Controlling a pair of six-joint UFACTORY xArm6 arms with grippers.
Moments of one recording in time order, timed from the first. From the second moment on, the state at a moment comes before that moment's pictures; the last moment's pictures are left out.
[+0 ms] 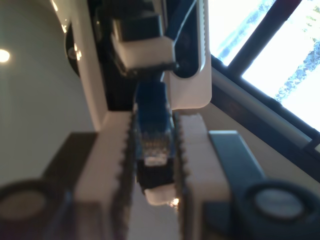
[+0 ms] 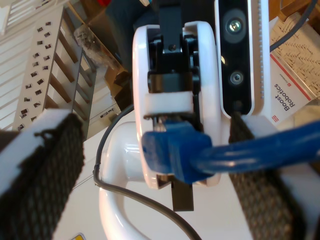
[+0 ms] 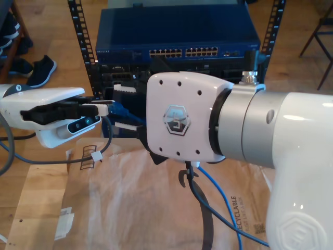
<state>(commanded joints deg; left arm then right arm) 24.3 0.3 -55.4 -75.7 135.5 -85.1 51.6 -42.8 -30.7 30.0 4.4 88.6</state>
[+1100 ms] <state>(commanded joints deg) 24.2 2.2 -55.4 -77.4 137.3 -85.6 52.5 -42.9 -30.7 30.0 4.4 88.7</state>
